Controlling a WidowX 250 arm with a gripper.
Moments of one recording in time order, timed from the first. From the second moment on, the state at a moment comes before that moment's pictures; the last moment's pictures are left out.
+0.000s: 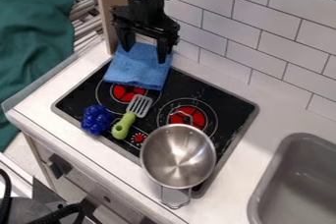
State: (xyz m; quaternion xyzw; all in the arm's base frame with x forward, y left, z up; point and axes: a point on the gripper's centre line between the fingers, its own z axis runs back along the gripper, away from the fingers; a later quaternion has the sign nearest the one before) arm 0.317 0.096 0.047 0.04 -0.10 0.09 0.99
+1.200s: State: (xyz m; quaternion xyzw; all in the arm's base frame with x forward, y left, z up) arm 0.228 0.039 0.026 0.00 -0.03 0.09 1.00
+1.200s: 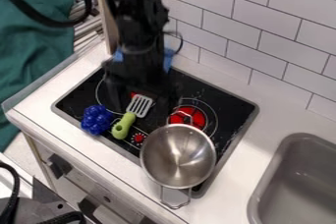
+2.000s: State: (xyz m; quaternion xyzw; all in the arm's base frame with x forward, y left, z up) arm 0.213 0.038 -0.026 0.00 0.03 0.12 0.99
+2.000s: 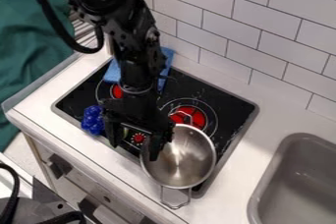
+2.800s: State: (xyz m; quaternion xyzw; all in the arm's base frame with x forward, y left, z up) arm 0.222 0.030 -0.037 -0.03 0.03 0.13 0.99
